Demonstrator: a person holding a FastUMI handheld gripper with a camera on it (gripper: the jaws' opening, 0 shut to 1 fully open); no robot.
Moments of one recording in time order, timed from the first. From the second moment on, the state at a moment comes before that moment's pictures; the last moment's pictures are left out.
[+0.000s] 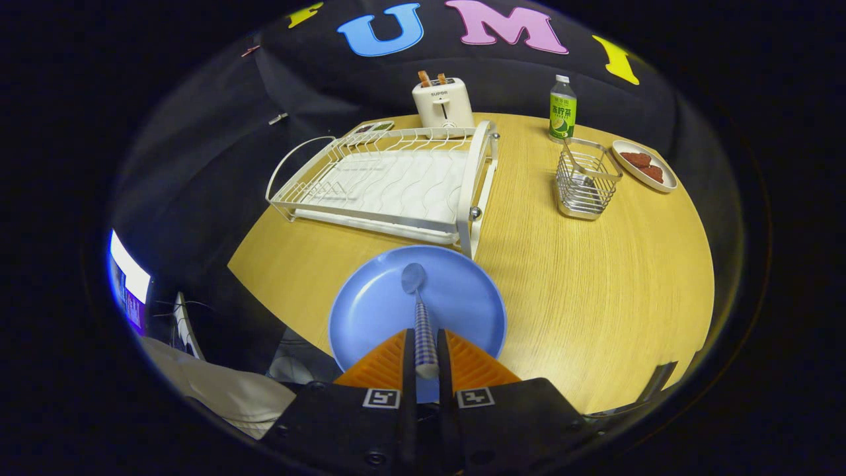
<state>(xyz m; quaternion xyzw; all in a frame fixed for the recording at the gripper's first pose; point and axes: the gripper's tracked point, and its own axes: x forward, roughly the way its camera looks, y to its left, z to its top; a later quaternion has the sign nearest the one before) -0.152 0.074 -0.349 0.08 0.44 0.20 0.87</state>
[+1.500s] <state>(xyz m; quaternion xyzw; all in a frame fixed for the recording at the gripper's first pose) -0.074 0.034 -0.221 0.04 0.28 0.15 0.95</state>
